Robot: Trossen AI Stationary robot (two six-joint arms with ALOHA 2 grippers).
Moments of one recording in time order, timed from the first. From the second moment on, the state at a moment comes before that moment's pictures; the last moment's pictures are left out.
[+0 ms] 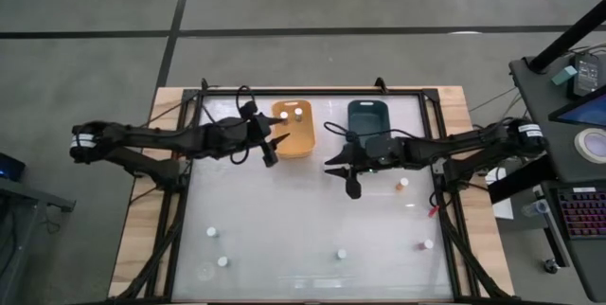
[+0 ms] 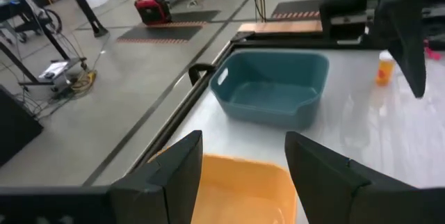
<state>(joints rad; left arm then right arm) 0.08 1.15 0.79 0.07 -0.40 0.09 0.03 1.33 0.78 0.13 0.00 0.11</state>
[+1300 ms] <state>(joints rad) 0.08 1.06 0.73 0.07 -0.40 0.12 -0.09 1.71 1.18 -0.54 0.11 -0.12</state>
